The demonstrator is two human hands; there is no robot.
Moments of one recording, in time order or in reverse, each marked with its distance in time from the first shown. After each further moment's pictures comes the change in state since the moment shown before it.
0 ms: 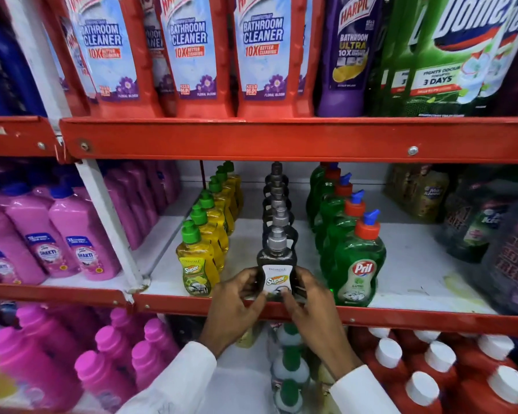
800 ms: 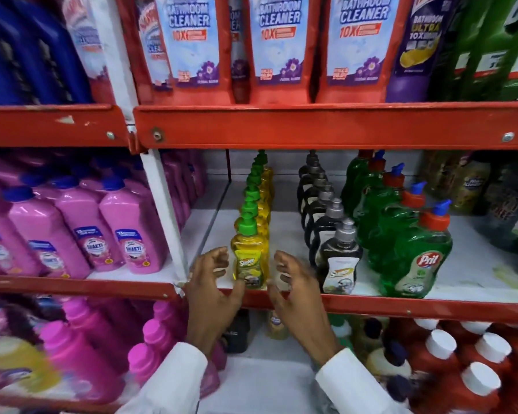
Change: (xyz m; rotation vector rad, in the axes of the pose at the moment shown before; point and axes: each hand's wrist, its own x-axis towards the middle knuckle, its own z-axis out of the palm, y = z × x) left_hand -0.016 -0.054 -0.111 0.049 0.312 -0.069; right_hand 0.009 -0.066 0.105 0.048 0.044 -0.079
